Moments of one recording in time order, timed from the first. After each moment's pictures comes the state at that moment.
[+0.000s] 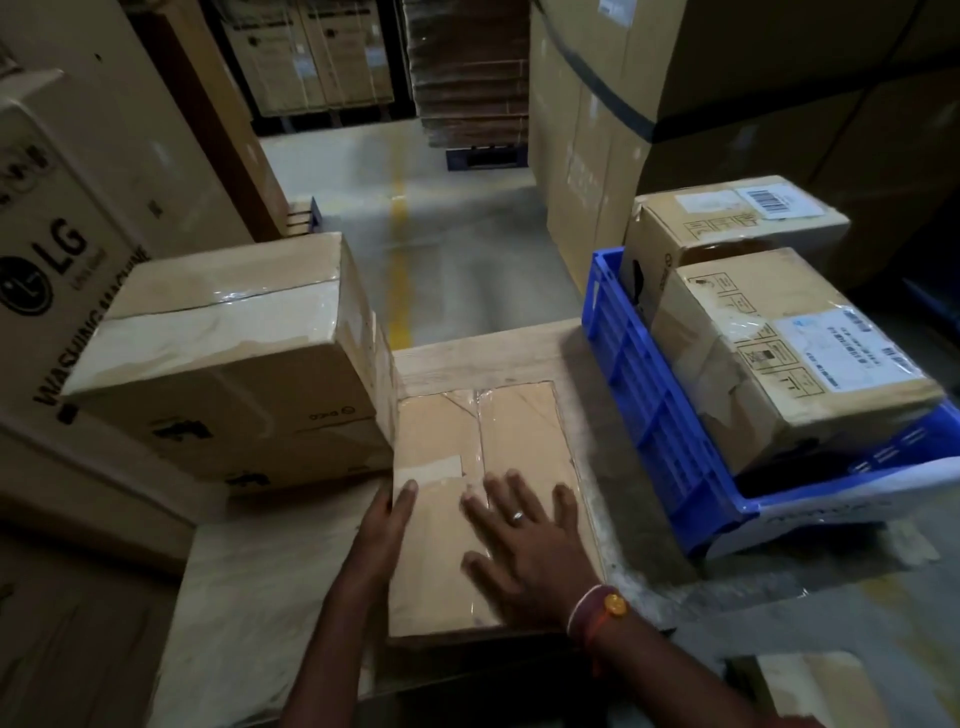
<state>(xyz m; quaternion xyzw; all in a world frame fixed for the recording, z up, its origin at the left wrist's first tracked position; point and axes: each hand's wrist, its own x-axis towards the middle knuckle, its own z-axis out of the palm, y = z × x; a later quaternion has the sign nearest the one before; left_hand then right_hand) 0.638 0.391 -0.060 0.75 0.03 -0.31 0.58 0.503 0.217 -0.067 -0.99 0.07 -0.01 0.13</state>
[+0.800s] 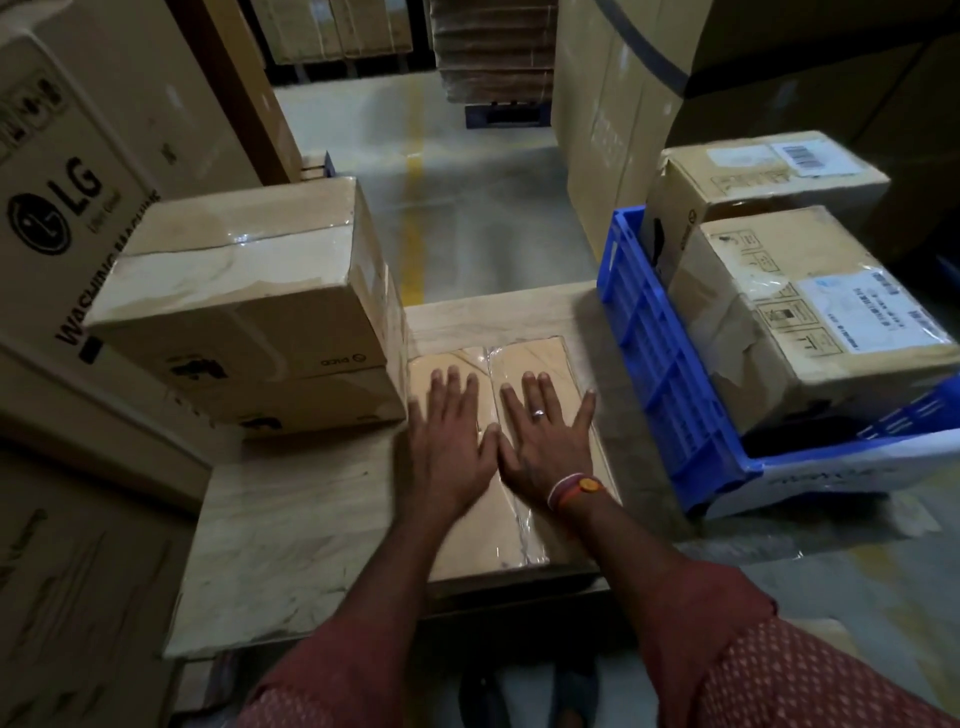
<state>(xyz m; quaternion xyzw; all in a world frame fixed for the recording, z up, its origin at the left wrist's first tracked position) 0.624 0.321 -0.057 0.95 -0.30 0.00 0.12 0.552 0.189 -0.058 -0.98 0.17 0.01 0.08</state>
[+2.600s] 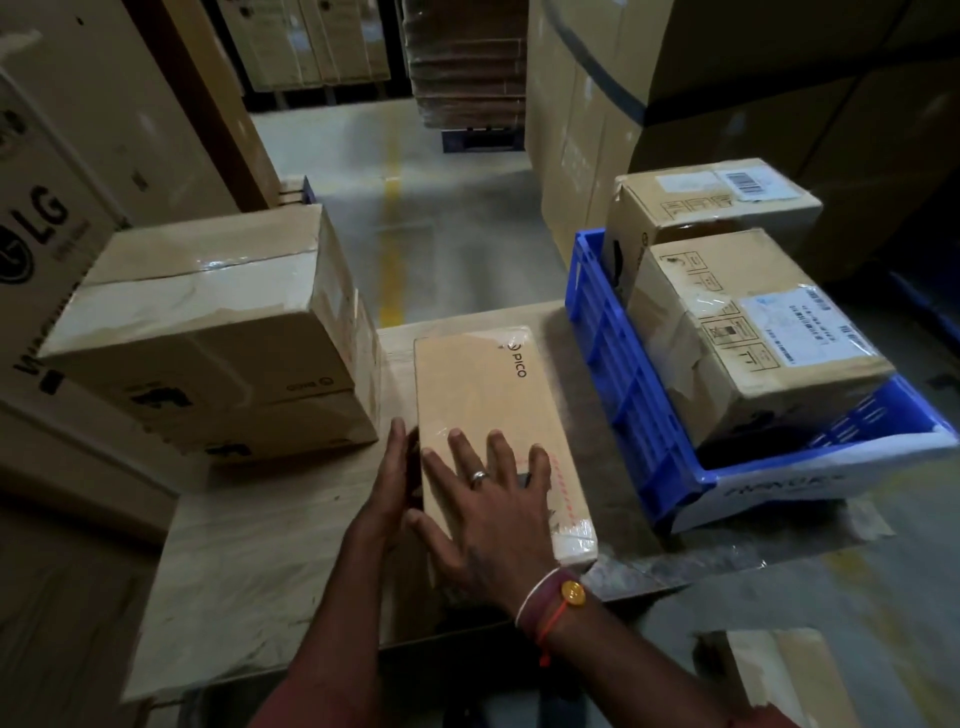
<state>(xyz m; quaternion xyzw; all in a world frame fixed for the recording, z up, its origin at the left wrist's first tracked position) 0.621 0.339 -0.039 0.65 0.07 -0.40 0.64 0.484 0.248 0.015 -0.98 0.11 -0.08 0.14</state>
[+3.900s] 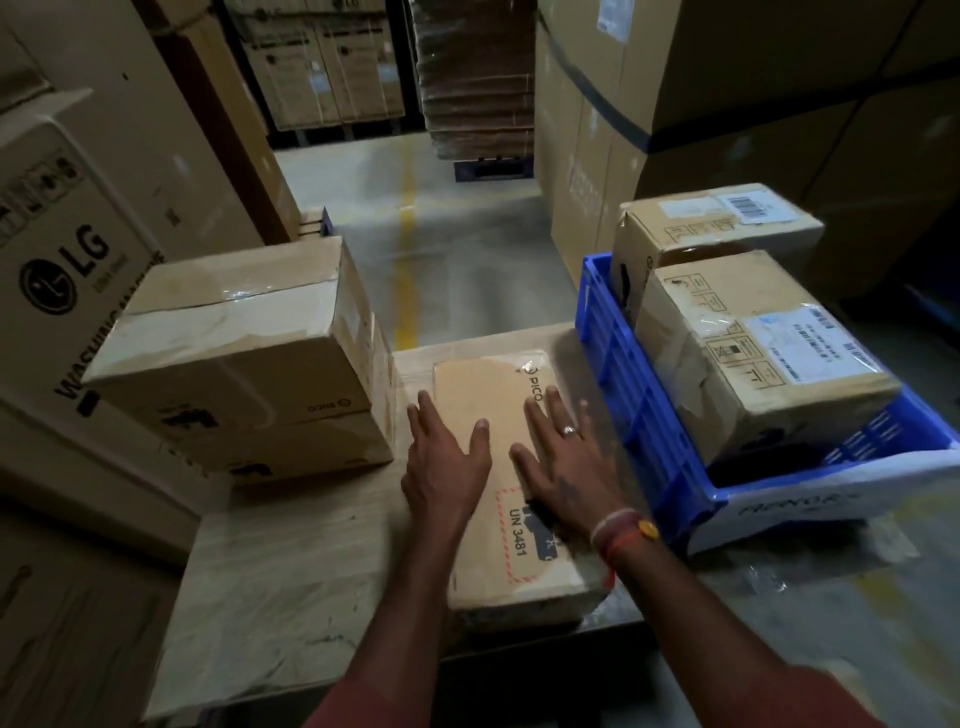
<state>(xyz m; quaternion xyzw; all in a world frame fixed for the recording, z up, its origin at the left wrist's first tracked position) 0.599 0.282 0.009 0.94 -0.07 -0.05 0.32 0.508 0.149 0.010 -0.94 0.20 0.01 0.26</state>
